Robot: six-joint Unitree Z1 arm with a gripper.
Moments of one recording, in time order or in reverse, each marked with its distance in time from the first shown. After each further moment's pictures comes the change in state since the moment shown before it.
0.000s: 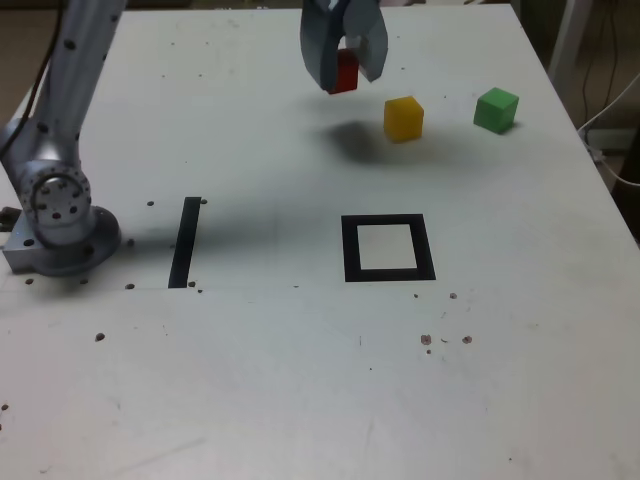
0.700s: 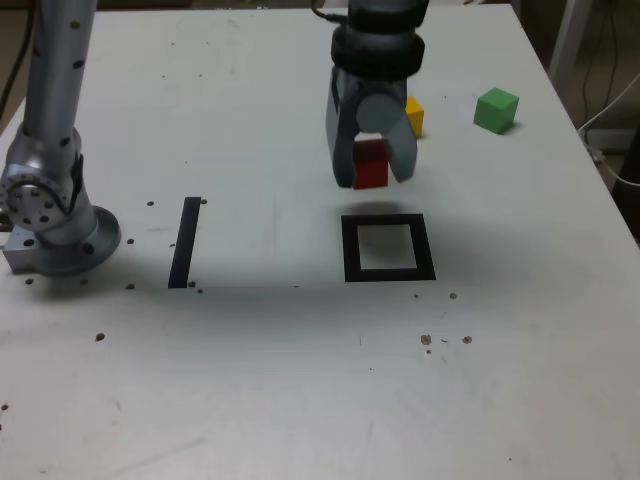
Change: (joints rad) arm -0.418 -0.159 0.373 -0.289 -0.073 -0.145
